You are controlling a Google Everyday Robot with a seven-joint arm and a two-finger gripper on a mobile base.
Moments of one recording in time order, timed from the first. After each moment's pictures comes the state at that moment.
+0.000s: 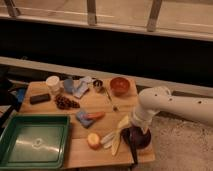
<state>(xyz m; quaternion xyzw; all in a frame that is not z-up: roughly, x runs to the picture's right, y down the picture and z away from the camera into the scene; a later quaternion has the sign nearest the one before) 0.145 0.199 0.729 -0.32 0.19 0.72 0.59</state>
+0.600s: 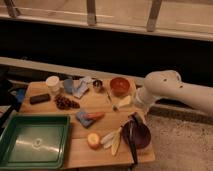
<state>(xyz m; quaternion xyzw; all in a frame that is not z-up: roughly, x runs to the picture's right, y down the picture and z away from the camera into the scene) 0.140 0.088 0.719 -0.26 0.10 0.77 0.57</state>
